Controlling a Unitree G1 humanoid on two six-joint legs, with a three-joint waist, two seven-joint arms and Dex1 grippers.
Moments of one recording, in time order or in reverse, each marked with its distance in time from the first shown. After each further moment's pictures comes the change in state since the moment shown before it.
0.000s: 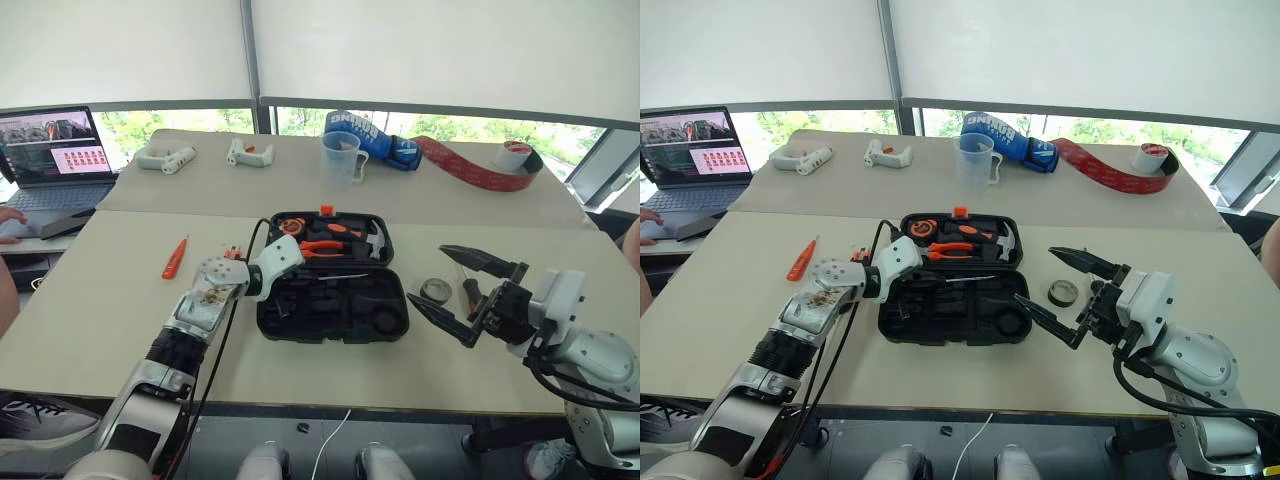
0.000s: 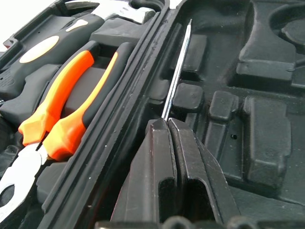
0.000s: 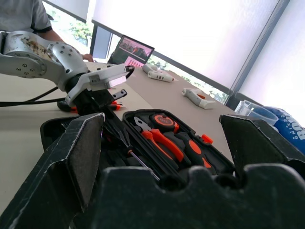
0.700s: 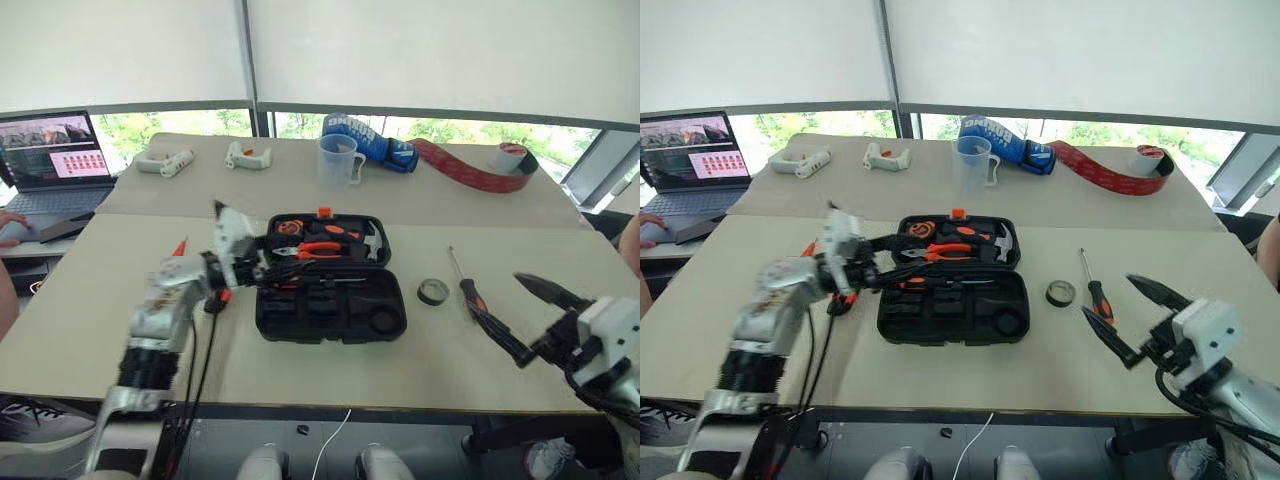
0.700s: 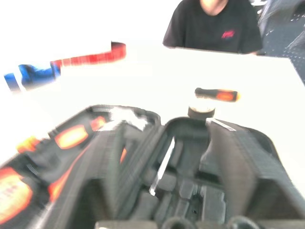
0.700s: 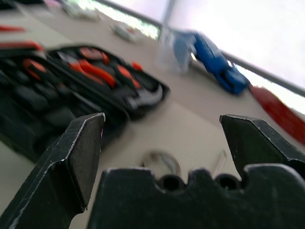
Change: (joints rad) left arm 0.233 0.148 0.336 -0.287 -0.445 0.010 -0.250; right arm 0.392 0.011 -0.287 0.068 -0.093 0.065 -0.136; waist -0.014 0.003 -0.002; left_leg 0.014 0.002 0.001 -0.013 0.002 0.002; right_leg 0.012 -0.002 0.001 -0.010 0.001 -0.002
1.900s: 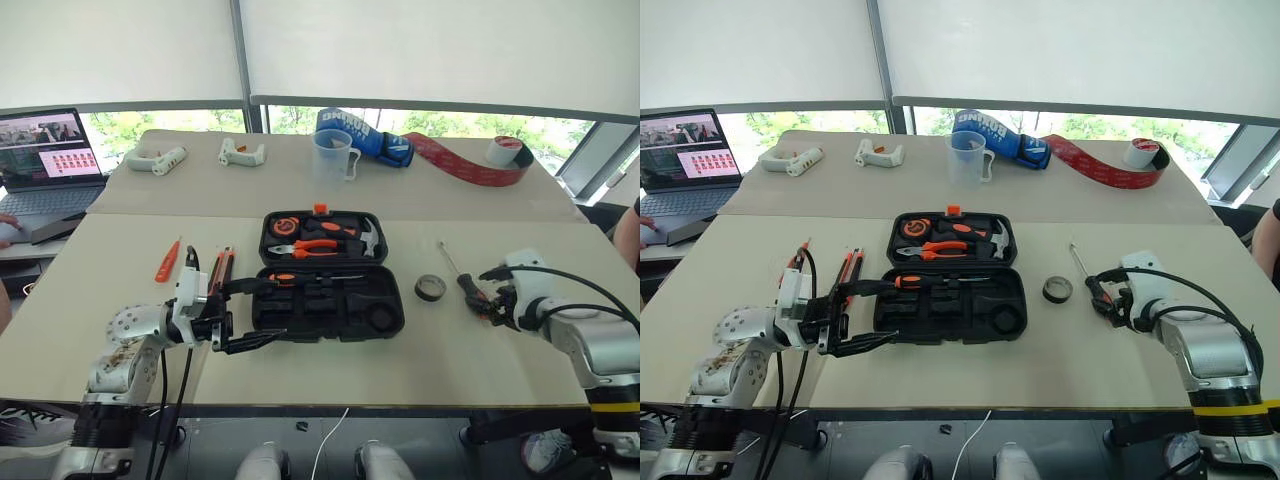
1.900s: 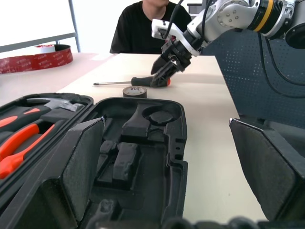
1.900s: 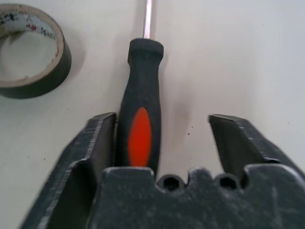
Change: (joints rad) left arm 0.201 -0.017 0.001 -0.025 -0.095 -0.202 -0.152; right arm -0.737 -0.147 0.407 0.376 -0.144 0.846 -0.307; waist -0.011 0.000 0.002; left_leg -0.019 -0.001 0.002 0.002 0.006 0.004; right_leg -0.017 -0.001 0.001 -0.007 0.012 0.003
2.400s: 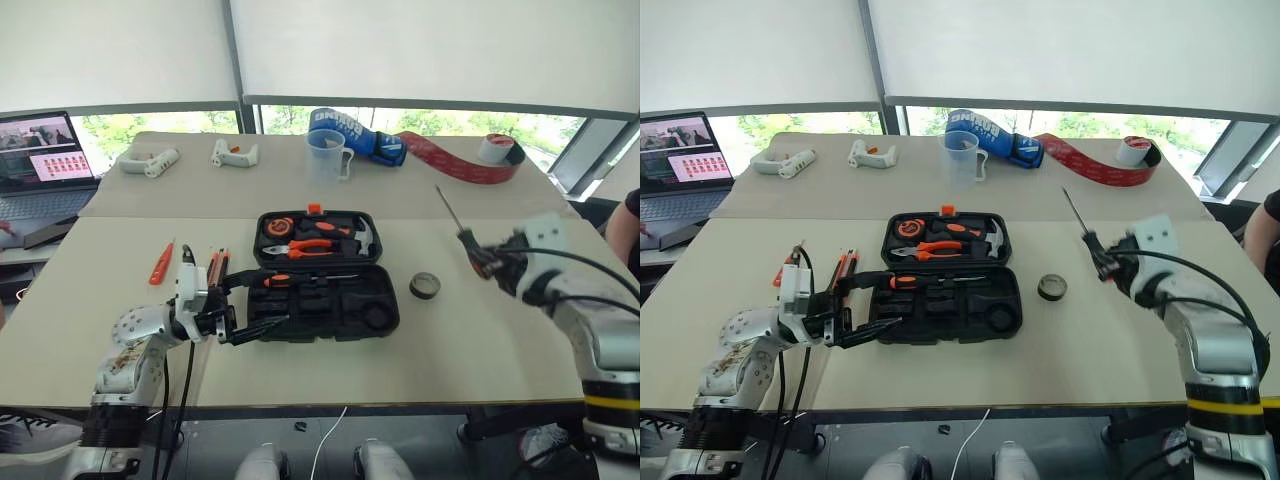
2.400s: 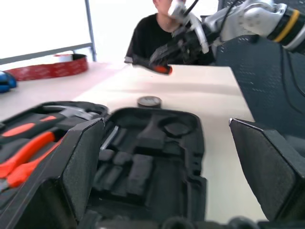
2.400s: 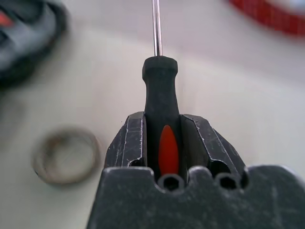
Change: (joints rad) left arm 0.003 -0.032 0.053 0.013 -0.018 -0.003 0.101; right arm -0.125 0.026 -0.051 -0.076 0.025 -0.362 0.255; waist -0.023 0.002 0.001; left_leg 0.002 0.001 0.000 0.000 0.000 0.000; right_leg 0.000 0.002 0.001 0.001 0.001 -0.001
